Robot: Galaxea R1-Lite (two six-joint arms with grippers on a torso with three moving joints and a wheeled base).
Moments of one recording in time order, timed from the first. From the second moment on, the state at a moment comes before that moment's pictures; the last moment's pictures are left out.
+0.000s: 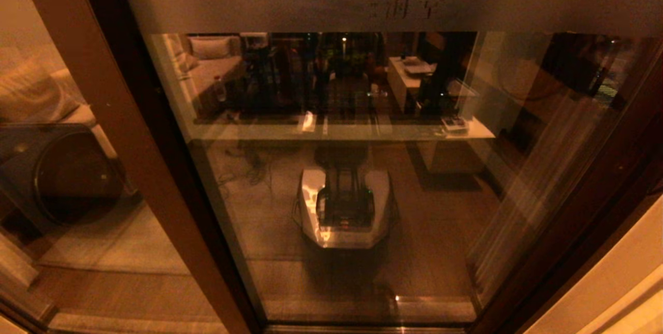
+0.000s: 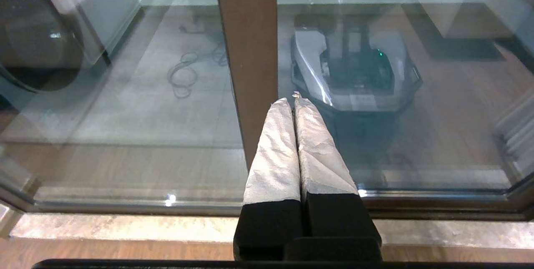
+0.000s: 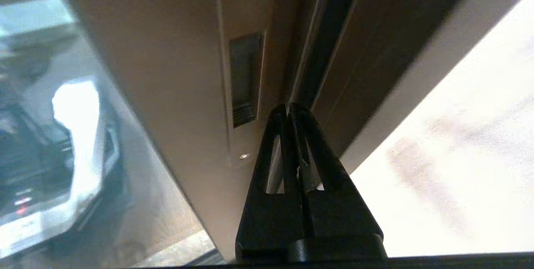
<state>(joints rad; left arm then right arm) 0.00 0.00 -0.05 0.14 -0.02 0.04 -0.55 1.72 -1.09 -0.44 0.06 -0.10</state>
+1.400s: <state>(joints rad) 0.00 0.00 -0.05 0.14 -0.02 0.04 -0.51 1.54 -1.08 -0.21 0.09 -0.15</state>
